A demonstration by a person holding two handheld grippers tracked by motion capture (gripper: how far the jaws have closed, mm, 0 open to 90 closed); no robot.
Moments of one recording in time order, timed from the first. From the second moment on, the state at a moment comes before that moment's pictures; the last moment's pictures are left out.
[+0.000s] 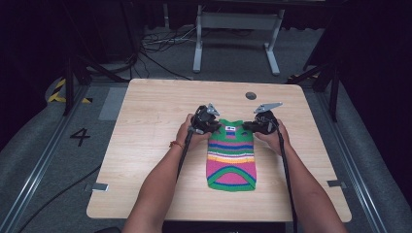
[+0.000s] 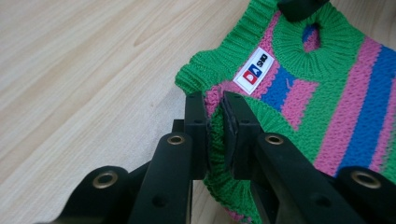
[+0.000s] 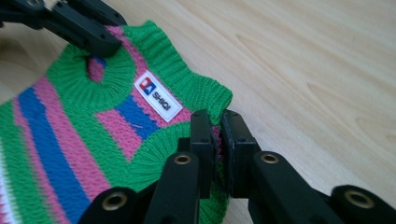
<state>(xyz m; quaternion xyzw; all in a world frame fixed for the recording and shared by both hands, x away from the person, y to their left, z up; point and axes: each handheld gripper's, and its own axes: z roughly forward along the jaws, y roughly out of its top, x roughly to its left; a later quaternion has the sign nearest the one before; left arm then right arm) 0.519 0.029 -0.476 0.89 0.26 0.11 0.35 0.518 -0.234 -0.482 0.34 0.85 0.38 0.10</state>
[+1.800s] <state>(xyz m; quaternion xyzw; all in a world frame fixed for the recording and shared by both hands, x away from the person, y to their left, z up) 0.444 0.060 -0.436 0.90 0.15 0.19 0.36 0.455 -0.234 -0.439 0.21 0.85 0.46 0.11</state>
